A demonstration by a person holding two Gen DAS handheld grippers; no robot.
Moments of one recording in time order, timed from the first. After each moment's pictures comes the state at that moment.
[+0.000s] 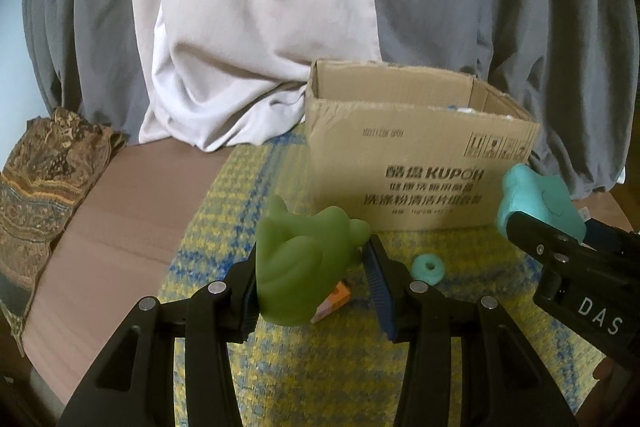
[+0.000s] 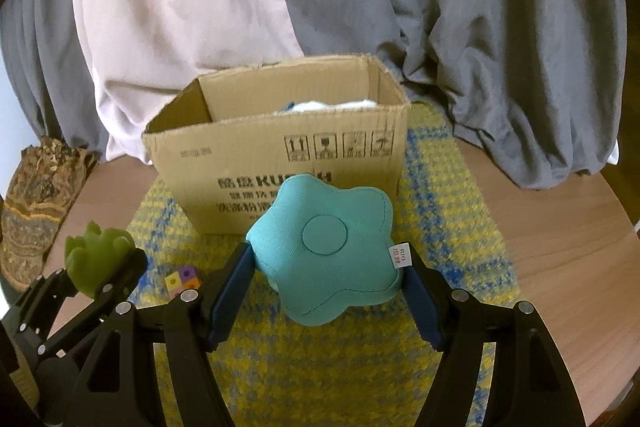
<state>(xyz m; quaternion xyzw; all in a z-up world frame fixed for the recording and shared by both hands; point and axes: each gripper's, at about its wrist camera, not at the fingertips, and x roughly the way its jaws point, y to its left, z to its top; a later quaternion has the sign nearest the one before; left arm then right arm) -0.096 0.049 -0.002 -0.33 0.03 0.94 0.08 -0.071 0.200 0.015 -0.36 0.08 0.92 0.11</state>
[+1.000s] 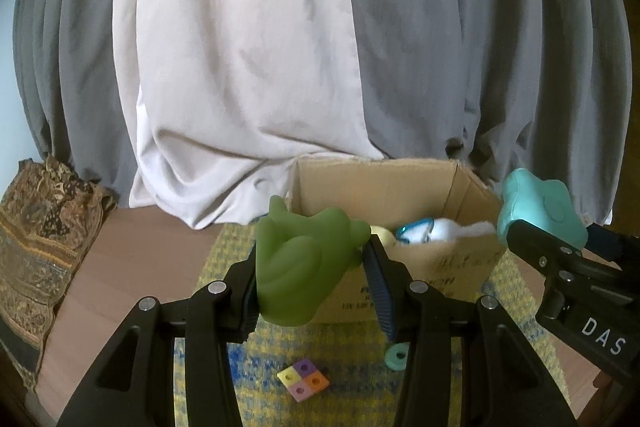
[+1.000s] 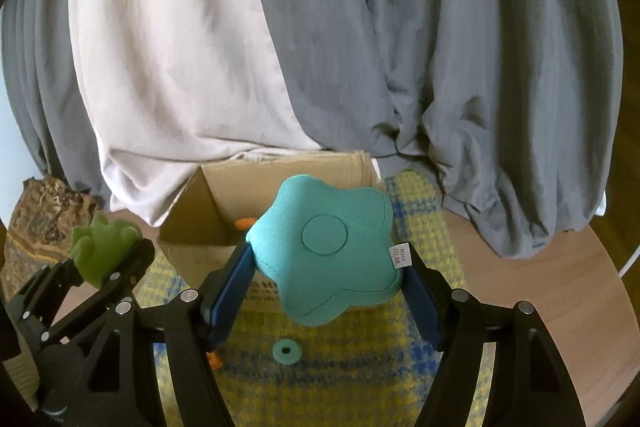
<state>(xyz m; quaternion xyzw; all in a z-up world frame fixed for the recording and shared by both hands) -0.137 0.067 0.073 -0.27 0.03 0.96 0.11 -0.097 0.212 0.094 -0.30 0.07 0.94 0.13</state>
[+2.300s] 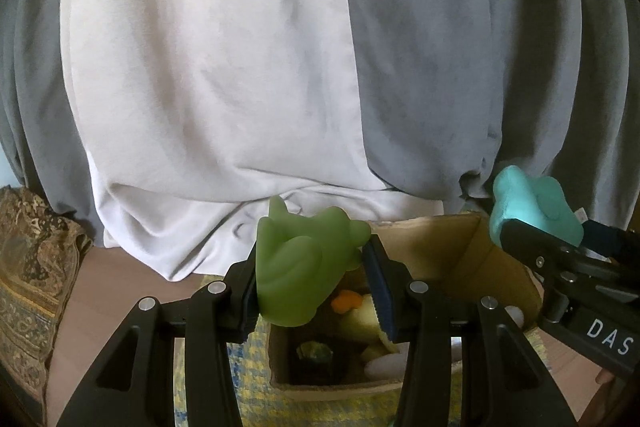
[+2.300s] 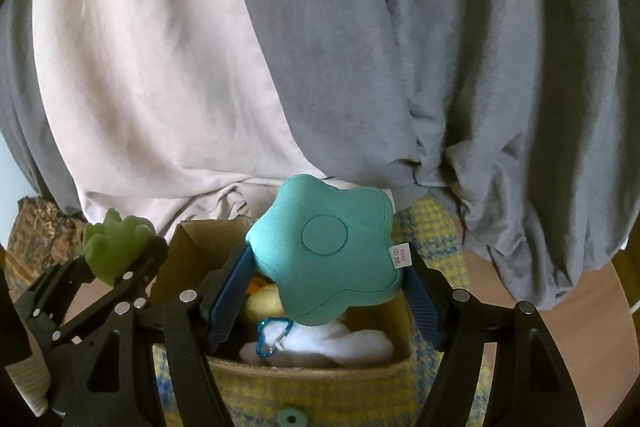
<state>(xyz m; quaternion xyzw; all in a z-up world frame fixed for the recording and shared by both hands) -0.241 0.097 0.090 -0.28 0.04 0.95 0.12 -0.201 0.244 0.113 -0.33 0.08 0.94 0.11</state>
